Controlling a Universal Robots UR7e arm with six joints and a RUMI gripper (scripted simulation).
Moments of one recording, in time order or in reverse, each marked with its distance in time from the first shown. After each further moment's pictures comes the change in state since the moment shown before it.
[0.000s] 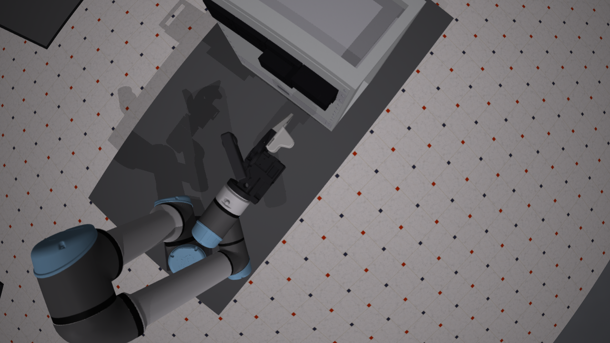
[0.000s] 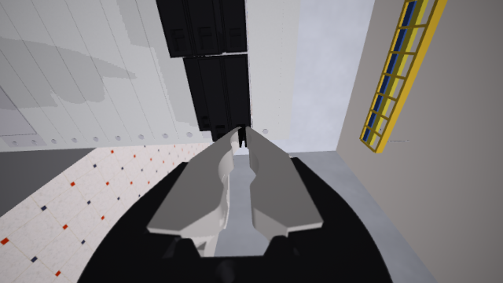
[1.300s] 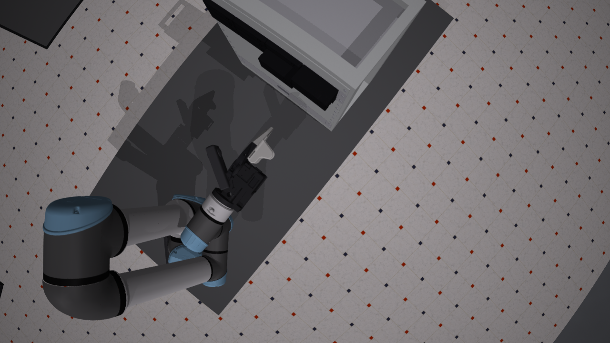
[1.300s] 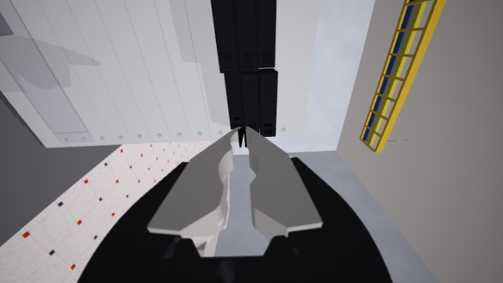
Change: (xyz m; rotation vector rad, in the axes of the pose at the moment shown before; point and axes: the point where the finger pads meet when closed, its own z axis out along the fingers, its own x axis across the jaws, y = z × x) arm -0.043 -0.026 -0.052 0.001 0.000 0.000
